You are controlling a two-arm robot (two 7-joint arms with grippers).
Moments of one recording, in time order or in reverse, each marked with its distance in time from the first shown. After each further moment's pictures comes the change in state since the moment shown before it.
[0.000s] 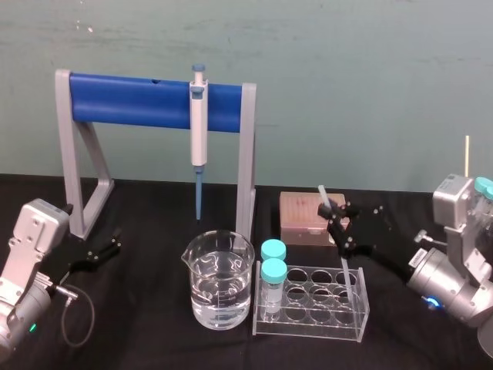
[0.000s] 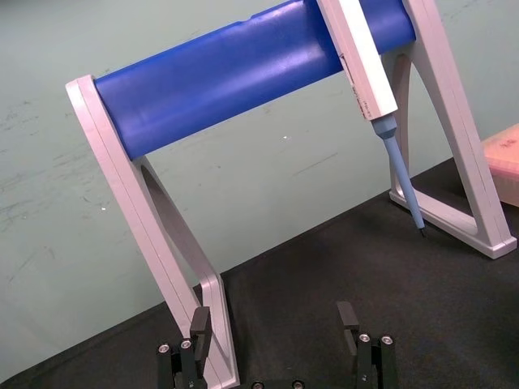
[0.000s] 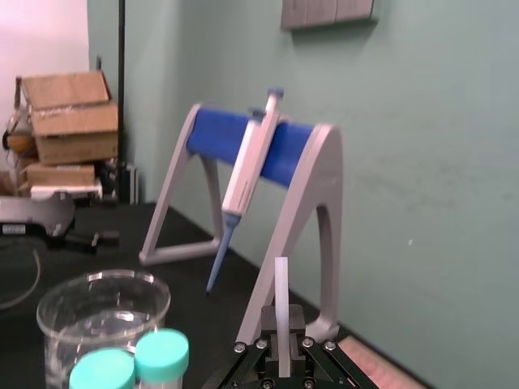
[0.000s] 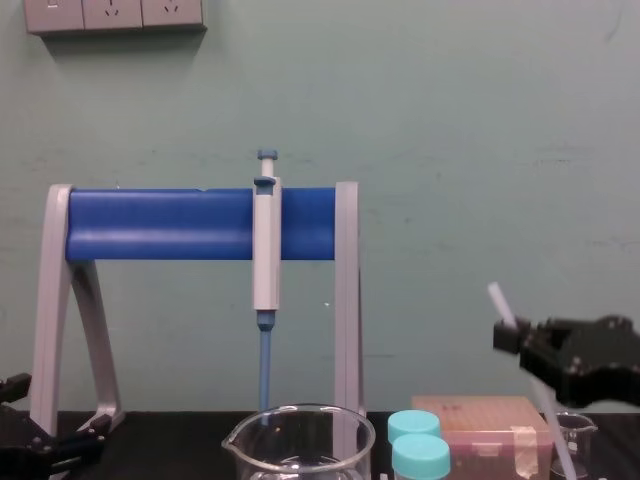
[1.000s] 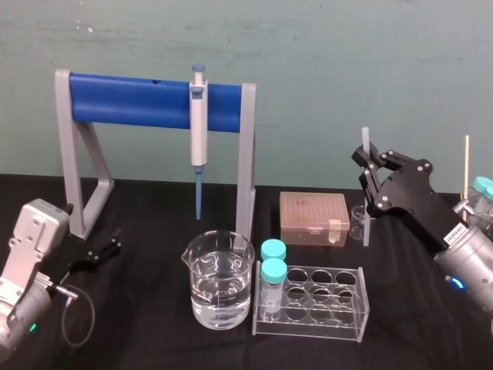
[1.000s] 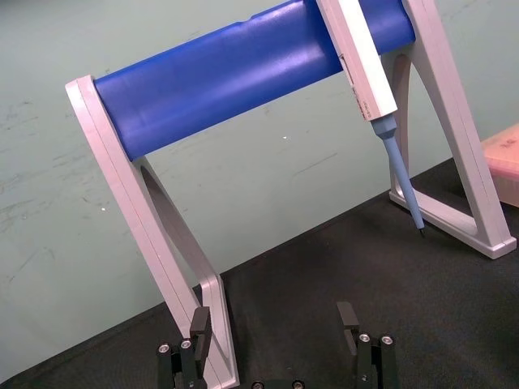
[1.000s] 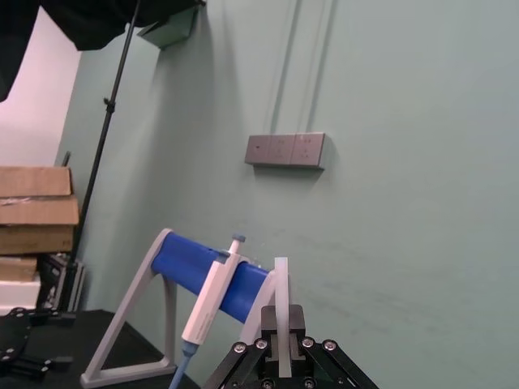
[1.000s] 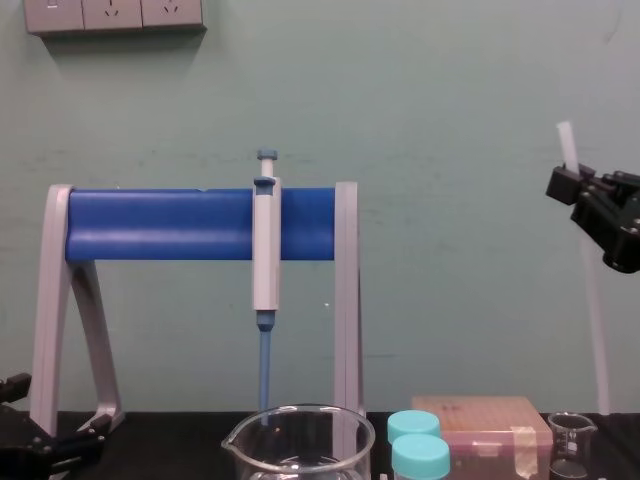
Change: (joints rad) left arm 0.000 0.000 0.000 0.000 0.000 0.000 0.000; right arm -0.106 -0.051 0.170 -0.159 -0.025 -0.197 -0.031
